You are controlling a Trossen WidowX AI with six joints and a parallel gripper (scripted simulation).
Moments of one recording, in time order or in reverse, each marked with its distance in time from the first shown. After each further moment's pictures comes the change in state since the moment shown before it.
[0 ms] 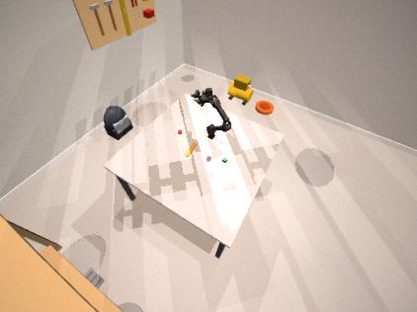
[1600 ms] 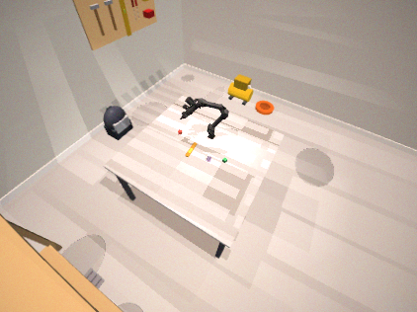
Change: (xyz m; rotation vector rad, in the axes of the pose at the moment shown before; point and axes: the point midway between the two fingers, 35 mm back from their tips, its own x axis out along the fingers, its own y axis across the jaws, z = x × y) arm 0.076 -0.058 -0.170 -0.770 0.780 -0.092
